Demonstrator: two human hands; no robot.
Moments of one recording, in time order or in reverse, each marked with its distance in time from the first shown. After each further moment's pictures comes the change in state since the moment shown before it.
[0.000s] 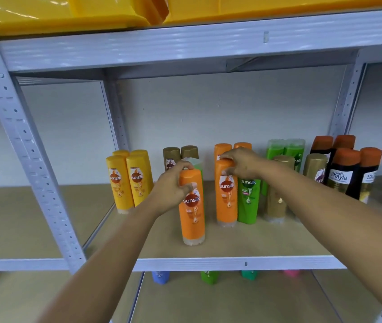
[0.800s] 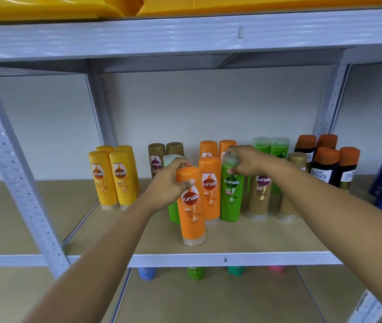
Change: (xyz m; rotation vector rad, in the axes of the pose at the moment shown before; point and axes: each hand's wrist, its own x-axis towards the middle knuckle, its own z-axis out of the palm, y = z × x) left_hand 0.005 0.028 0.030 -0.073 -0.015 -0.016; right_hand -0.016 0.047 -0.013 0.042 -0.015 0.134
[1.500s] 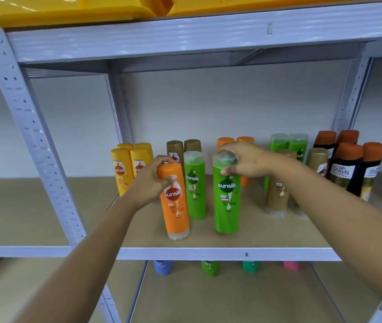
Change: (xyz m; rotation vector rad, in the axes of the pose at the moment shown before) left_hand -0.023 -0.057 -0.070 -0.060 0.087 -0.019; right_hand -0.040 -0.081 -0.003 0.018 0.029 -0.261
